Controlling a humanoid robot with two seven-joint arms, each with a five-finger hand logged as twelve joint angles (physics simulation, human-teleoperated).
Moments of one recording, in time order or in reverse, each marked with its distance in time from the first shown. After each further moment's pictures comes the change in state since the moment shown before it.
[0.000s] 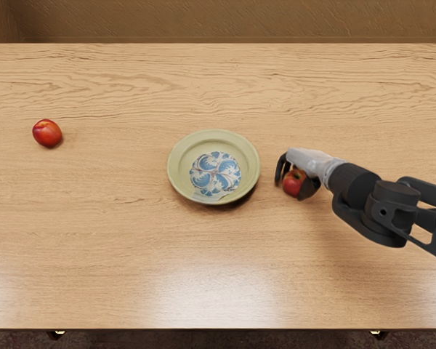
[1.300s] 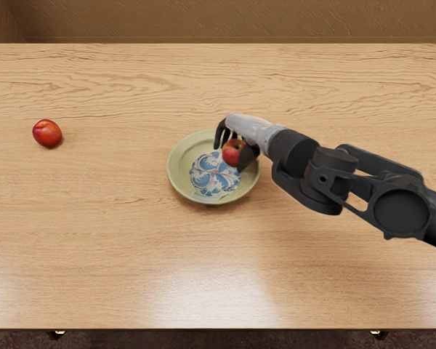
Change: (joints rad) left arm 0.000 0.000 0.000 0.000 0.000 0.000 0.000; right arm 0.134 0.293 0.067 -0.158 0.003 0.012 0.000
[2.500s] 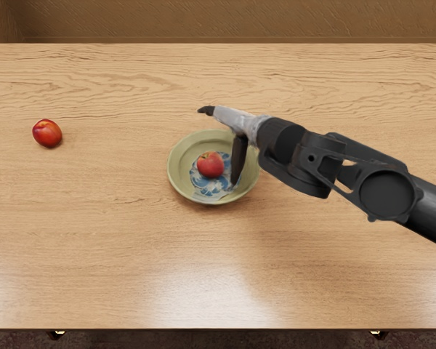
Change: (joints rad) left arm 0.000 0.000 0.000 0.000 0.000 0.000 0.000; right arm 0.042 0.047 0.066 -0.057 0.105 0.052 0.000
